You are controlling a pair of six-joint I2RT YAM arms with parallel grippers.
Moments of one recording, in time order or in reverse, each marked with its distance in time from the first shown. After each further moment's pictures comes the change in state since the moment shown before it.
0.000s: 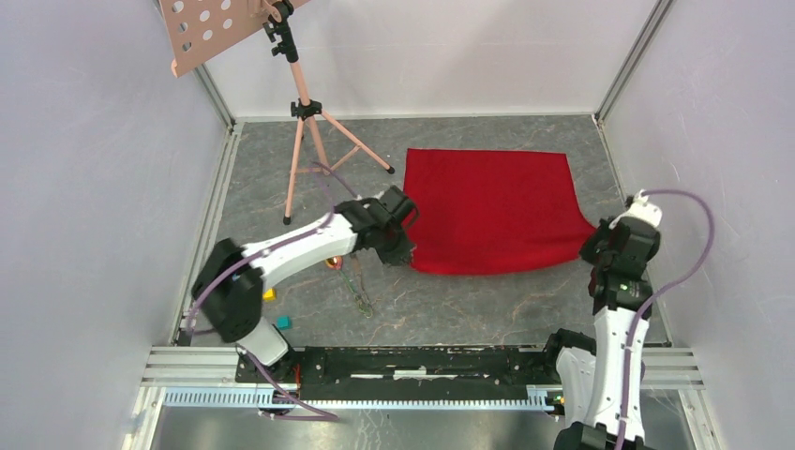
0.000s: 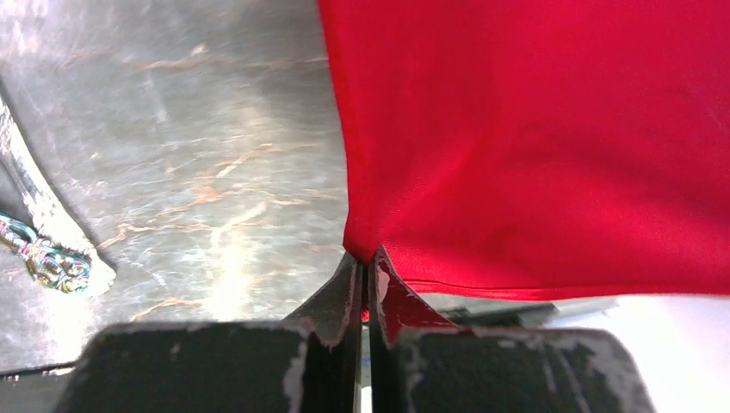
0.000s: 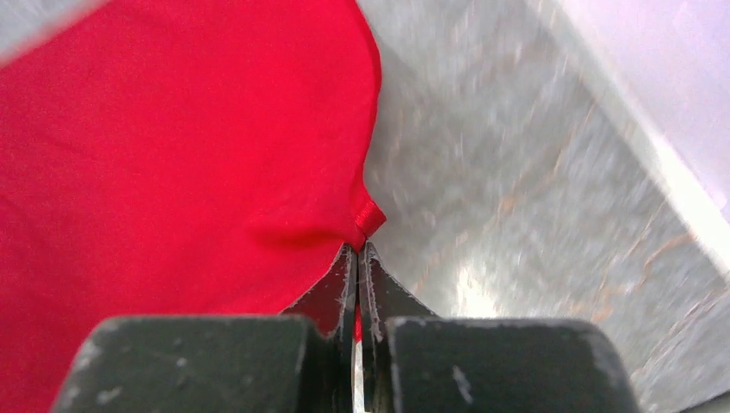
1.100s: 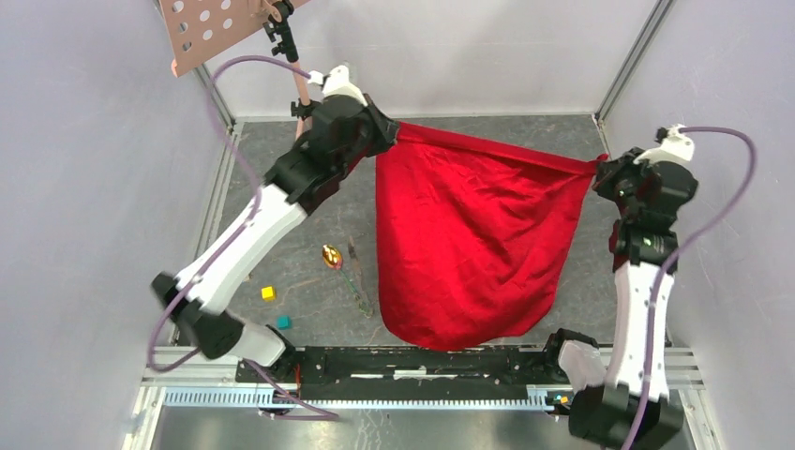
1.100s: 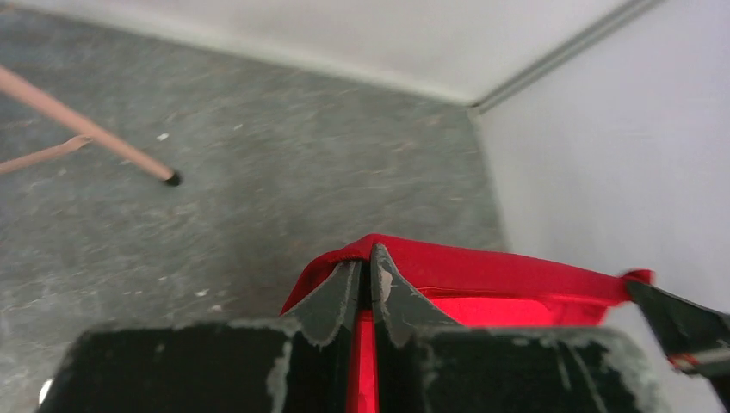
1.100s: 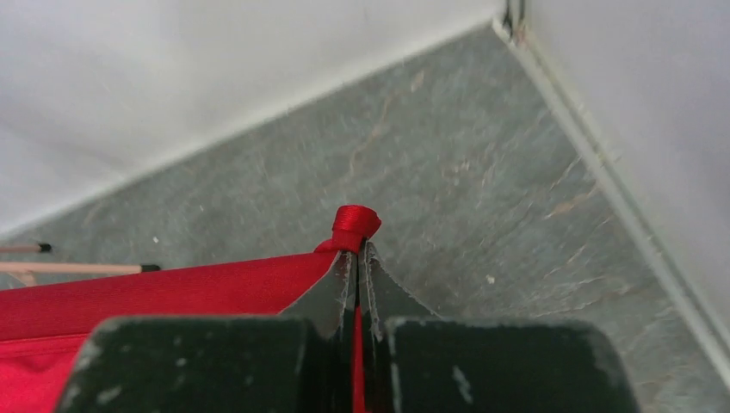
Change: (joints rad) left arm 0.131 -0.254 0.488 0.274 -0.271 0.578; right arm 0.000 0.214 0.446 0.219 -0.203 0.054
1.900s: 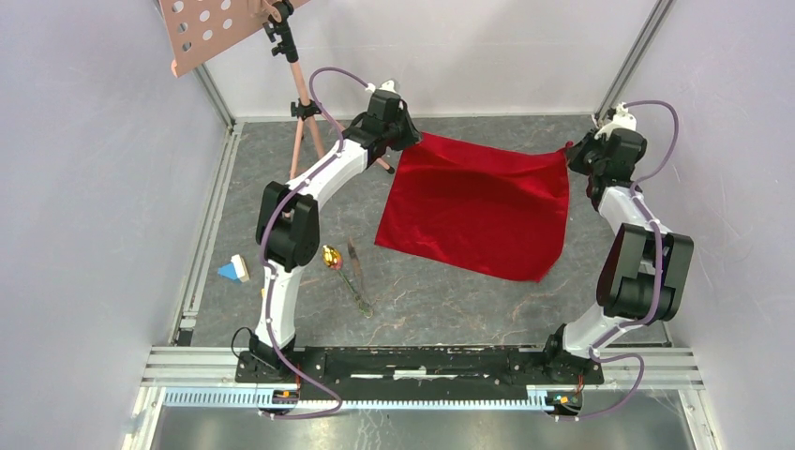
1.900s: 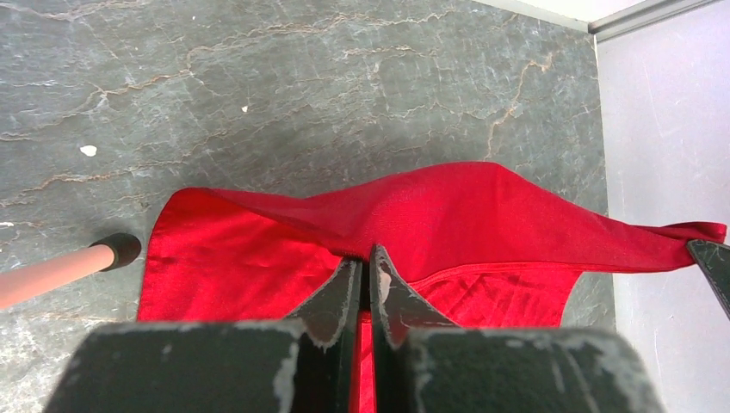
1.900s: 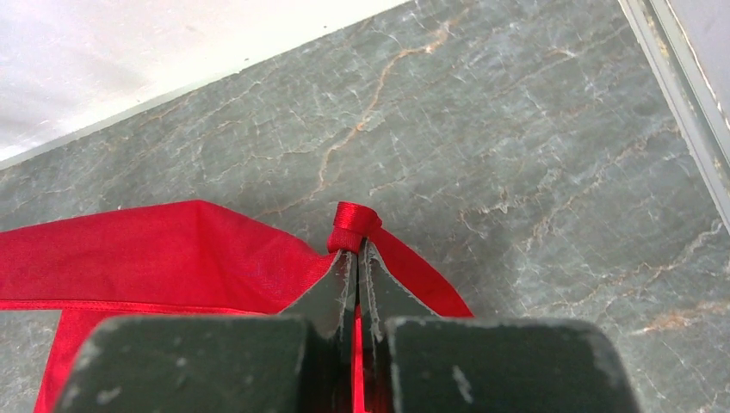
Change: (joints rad) left arm 0.214 0.788 0.267 0.199 0.350 0.007; right arm 0.054 0.769 0.046 0.497 -0.084 -0.039
